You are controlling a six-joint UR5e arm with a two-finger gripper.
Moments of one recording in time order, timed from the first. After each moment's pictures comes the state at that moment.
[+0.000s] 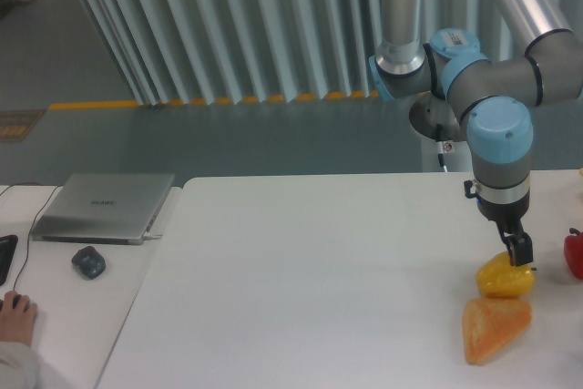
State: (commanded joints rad) arm 2.38 -1.92 -1.51 -1.43 1.71 1.50
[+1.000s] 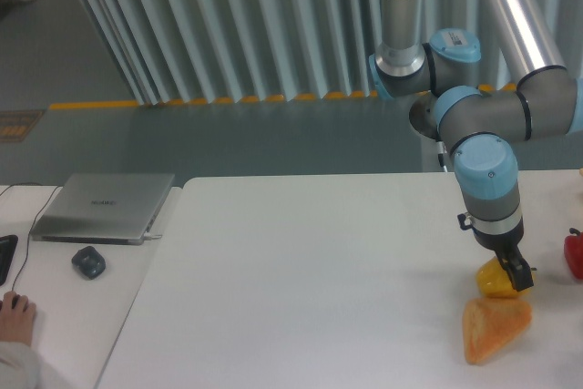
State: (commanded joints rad) arm 2.36 -2.00 -1.52 -1.34 1.77 1.42
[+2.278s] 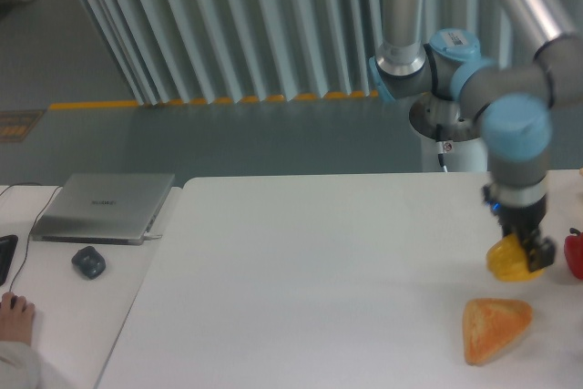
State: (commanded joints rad) arm 2.69 -1.76 -1.49 -1.37 1.39 1.47
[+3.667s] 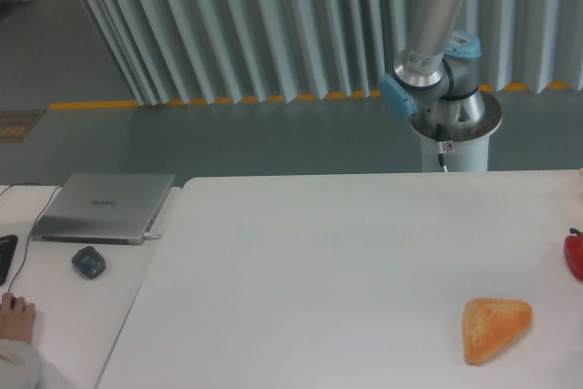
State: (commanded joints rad) arm 2.87 -1.99 -1.51 -1.04 1.81 2.24
